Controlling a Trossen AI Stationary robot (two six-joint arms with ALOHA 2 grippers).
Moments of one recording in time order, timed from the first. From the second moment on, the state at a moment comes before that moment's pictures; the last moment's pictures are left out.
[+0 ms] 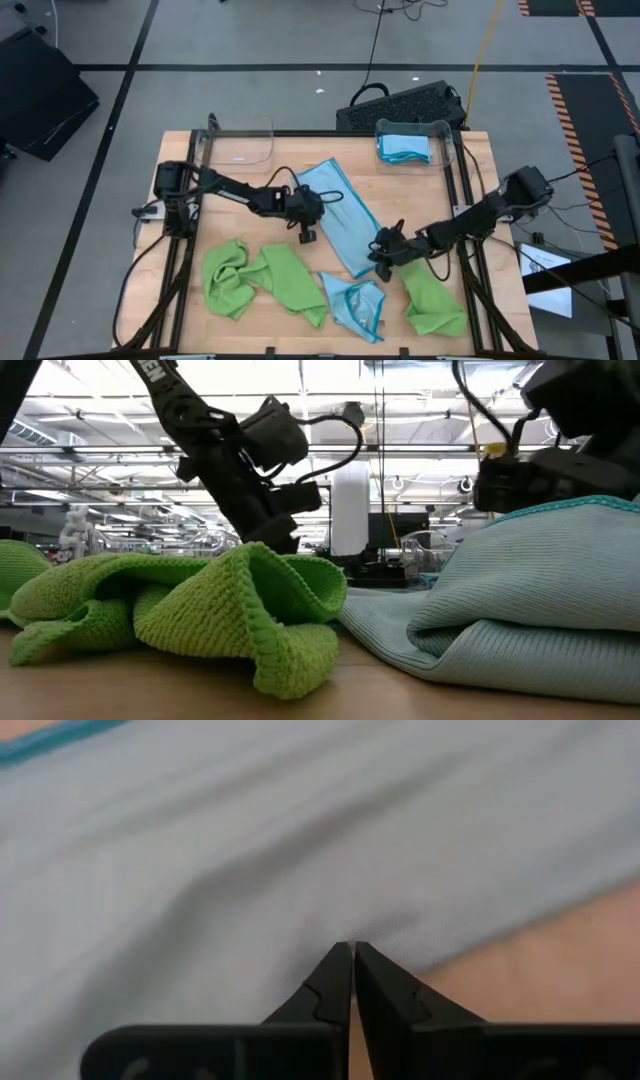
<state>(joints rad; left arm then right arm) 0.08 1.89 0.95 0.00 -0.06 -0.01 0.39 1.55 0.40 0.30 0.24 0.91</state>
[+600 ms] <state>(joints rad) 0.17 1.77 0.95 -0.09 -0.08 0.07 0.29 1.72 0.52 0.58 0.29 0.77</state>
